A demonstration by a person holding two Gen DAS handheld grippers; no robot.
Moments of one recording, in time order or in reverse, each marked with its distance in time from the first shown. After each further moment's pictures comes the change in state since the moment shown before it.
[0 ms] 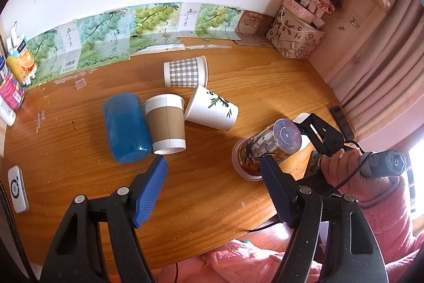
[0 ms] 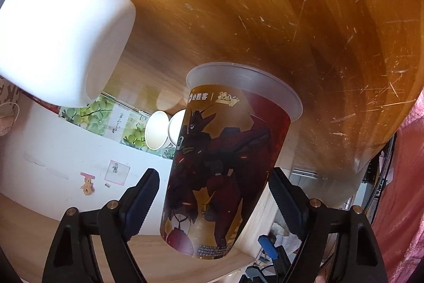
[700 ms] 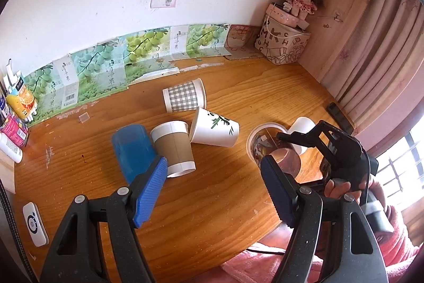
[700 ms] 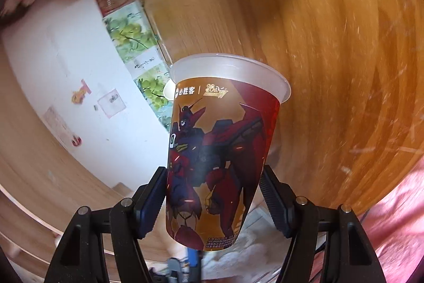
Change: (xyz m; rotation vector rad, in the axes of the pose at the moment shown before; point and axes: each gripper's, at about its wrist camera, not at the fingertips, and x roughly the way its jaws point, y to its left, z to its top) left arm -0.018 0.007 0.013 0.130 -0.073 -0.004; right arm 0.001 0.023 -0.060 -0.711 -0.108 -0.086
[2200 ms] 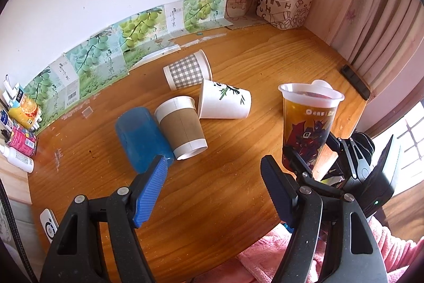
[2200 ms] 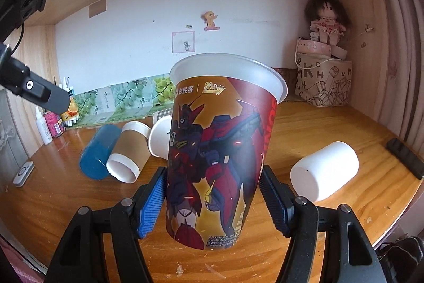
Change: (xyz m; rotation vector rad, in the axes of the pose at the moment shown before) left arm 0.029 -0.013 -0.013 0.127 0.134 0.089; right arm 0.016 0.003 -0.124 -1.612 -0.677 -0.566
